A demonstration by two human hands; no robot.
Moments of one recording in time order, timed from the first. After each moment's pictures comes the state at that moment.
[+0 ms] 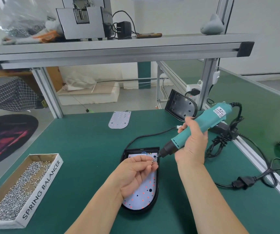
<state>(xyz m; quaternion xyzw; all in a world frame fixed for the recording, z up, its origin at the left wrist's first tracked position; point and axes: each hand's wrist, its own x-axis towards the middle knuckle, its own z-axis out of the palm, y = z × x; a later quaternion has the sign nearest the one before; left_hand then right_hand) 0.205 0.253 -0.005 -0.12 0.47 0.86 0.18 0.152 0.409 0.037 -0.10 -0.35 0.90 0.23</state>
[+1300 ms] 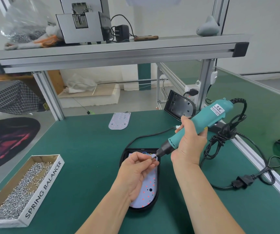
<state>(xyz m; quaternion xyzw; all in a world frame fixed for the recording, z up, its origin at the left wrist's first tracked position) 0.212 0.270 -0.017 -0.11 0.49 0.86 0.06 0.160 0.402 0.041 -0.12 -0.37 0.88 0.28</state>
